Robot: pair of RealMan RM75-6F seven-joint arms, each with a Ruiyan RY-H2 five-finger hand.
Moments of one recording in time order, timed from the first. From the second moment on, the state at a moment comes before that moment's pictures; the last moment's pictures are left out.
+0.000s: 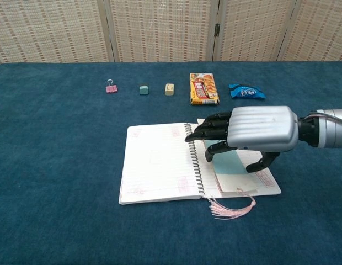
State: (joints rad) left arm -0.15 -1.16 -0.07 -1.54 1.40 1.39 0.04; right arm 0.90 -1.69 -0.29 -0.64 -2.01 1.28 0.23
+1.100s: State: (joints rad) left arm -0.14 -1.18 -0.07 -1.53 1.44 1.44 0.05; right arm 0.62 -1.43 -0.12 -1.12 -1.61 1.44 0.18
